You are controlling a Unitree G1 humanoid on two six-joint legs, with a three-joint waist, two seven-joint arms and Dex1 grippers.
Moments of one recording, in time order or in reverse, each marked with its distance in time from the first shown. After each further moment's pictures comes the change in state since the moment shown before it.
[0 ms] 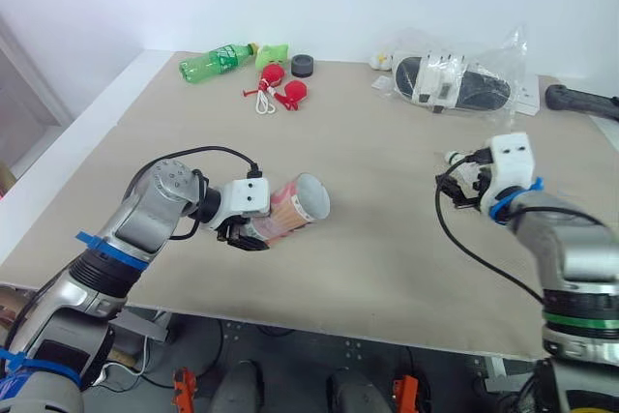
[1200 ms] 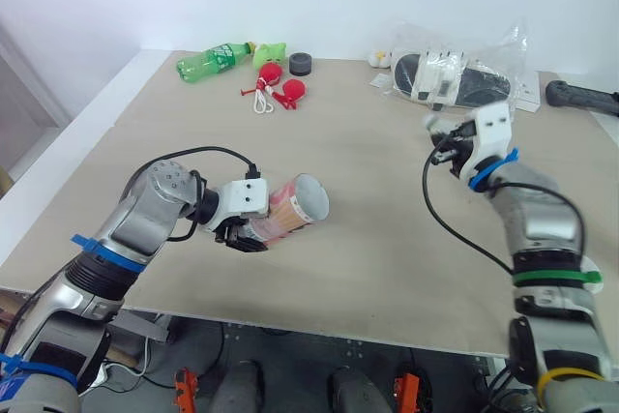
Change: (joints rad) left arm 0.012 0.009 0.007 -0.025 -0.001 0.019 -0.002; right arm -0.141 -0.112 0.113 0.030 0.089 -0.395 0.490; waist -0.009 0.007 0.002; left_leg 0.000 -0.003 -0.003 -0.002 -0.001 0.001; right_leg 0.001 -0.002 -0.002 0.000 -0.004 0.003
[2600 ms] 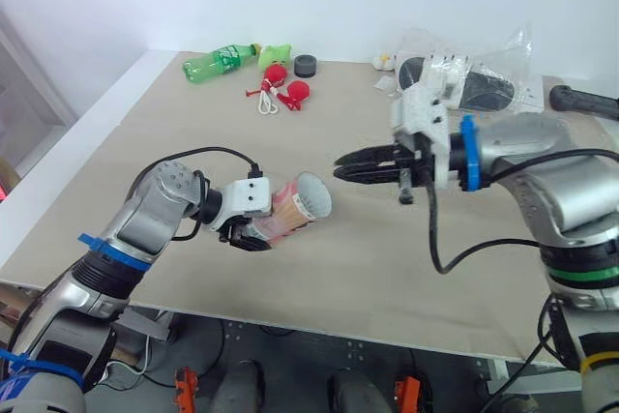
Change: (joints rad) left arm -0.008 -0.029 0.001 0.025 0.001 -0.001 0.013; right arm -0.204 -0.043 0.308 -0.310 0.126 0.252 0.402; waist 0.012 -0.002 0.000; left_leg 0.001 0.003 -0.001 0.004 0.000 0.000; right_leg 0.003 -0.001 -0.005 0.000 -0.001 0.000
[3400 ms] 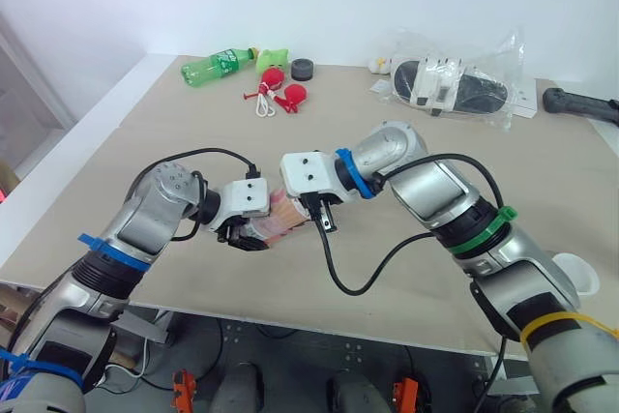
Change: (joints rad) left arm 0.005 -0.007 0.000 0.013 0.011 0.002 0.006; right arm -0.211 0.273 0.368 0.328 -0.433 -0.265 0.159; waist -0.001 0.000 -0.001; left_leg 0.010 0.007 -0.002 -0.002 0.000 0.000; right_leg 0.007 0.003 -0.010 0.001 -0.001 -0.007
